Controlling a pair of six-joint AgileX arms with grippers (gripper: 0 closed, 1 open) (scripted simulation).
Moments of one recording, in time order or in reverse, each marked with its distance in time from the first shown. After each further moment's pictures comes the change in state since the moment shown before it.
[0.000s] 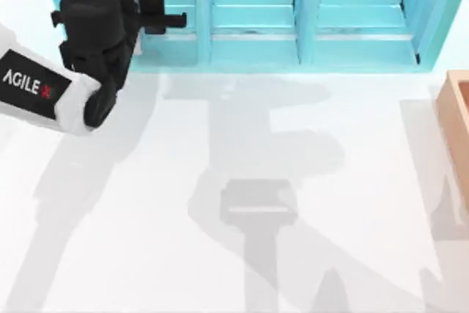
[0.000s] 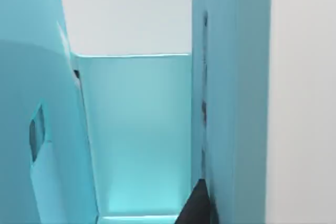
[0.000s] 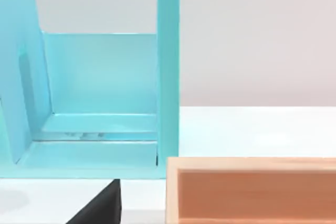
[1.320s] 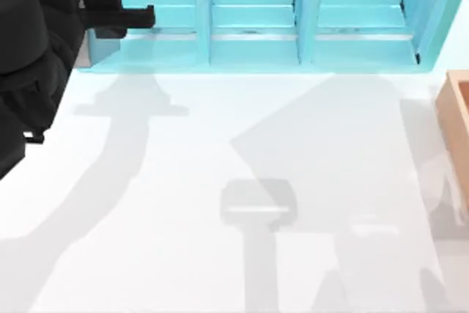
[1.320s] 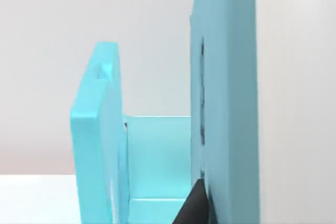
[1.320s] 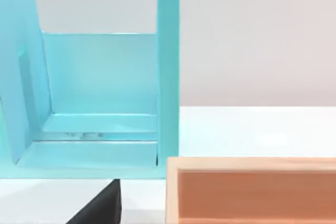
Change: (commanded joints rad) left arm -0.158 -0.898 -0.359 -0.537 -0.185 -0.044; right arm 0.000 0.000 0.000 0.000 0.000 0.000
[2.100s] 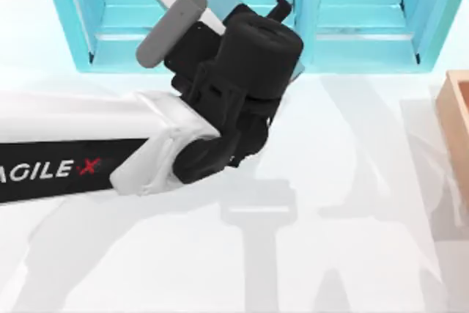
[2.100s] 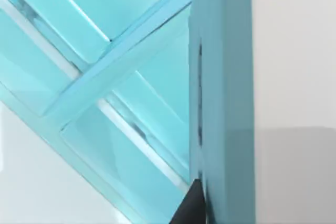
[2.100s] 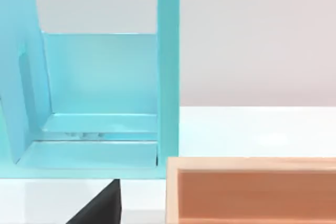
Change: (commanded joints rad) left arm -0.376 0.527 0.318 -0.107 -0.402 -1.113; right arm 0.000 0.000 0.000 0.000 0.000 0.000
